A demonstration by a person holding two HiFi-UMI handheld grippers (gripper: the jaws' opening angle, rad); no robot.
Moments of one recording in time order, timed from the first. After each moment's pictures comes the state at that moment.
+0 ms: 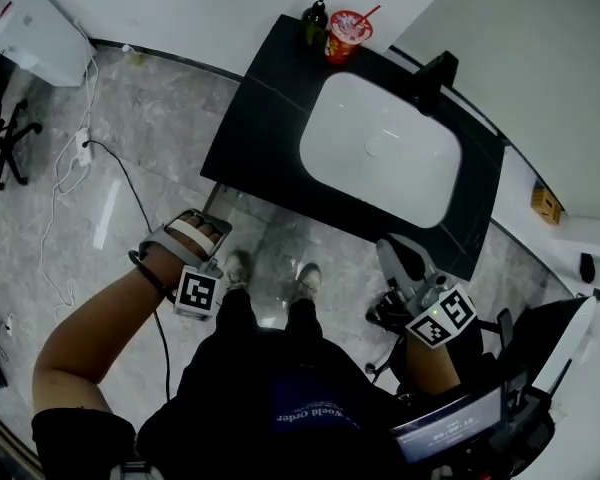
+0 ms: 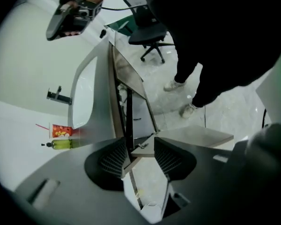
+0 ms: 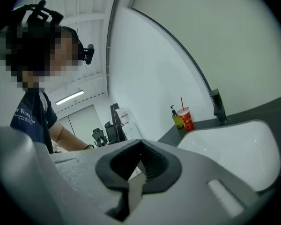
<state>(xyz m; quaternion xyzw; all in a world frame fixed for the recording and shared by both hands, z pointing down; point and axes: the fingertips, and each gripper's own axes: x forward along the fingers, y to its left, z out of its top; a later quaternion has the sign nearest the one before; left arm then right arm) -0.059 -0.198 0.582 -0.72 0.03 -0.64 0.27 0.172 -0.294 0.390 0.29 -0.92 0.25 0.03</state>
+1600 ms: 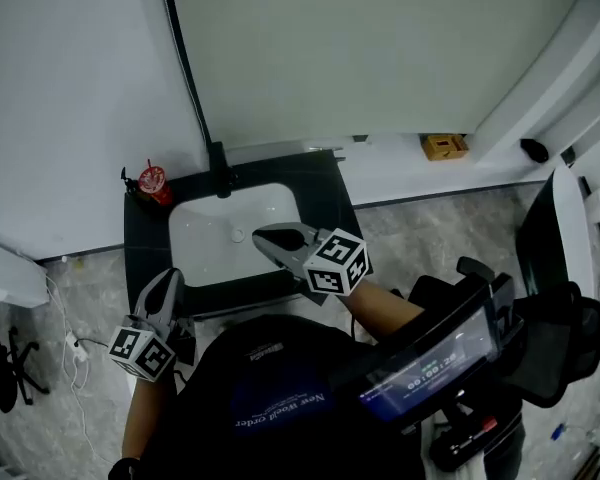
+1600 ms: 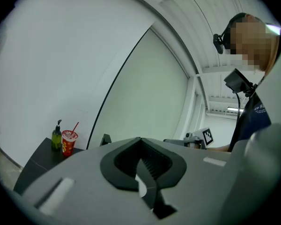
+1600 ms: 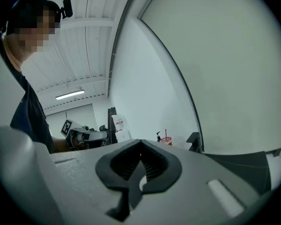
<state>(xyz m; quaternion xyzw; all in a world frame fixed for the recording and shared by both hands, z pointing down) 0.135 -0.345 0.258 -0.90 0.39 0.03 -0.19 0.293 -0.366 0.281 0.31 -0.93 0.18 0.02</state>
